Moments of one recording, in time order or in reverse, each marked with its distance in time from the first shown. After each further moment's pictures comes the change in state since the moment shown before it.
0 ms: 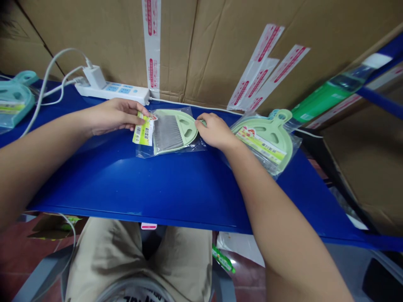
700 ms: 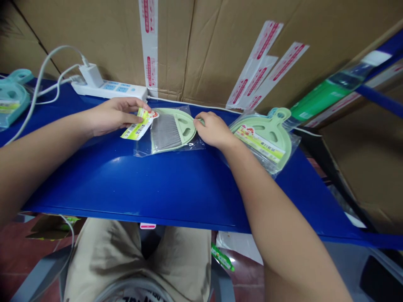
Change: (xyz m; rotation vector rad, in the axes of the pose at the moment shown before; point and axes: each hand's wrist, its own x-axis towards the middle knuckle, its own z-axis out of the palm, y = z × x) left_hand -0.002 0.002 0.009 -0.040 0.007 0.035; right_hand 0.000 -0.001 -0.002 0.011 -0.017 0.009
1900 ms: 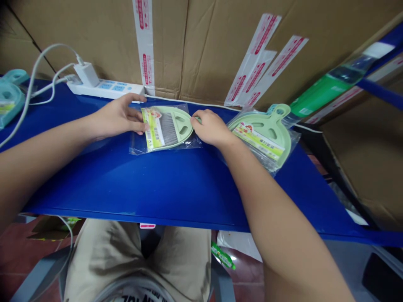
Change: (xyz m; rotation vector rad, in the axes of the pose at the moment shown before) left_hand 0.000 0.002 0.023 -0.109 0.142 -0.044; right_hand 0.002 0.001 0.002 -0.048 -0.011 -0.026
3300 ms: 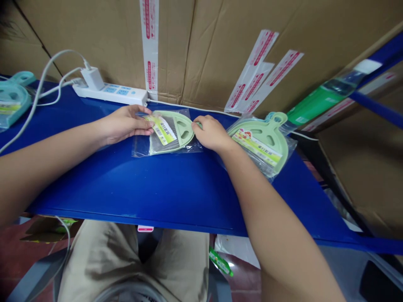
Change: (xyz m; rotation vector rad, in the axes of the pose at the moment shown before) left_hand -0.001 0.004 0.015 -0.361 0.076 -0.141; right_hand -0.004 -0.010 -0.009 0.009 -0.046 0.040
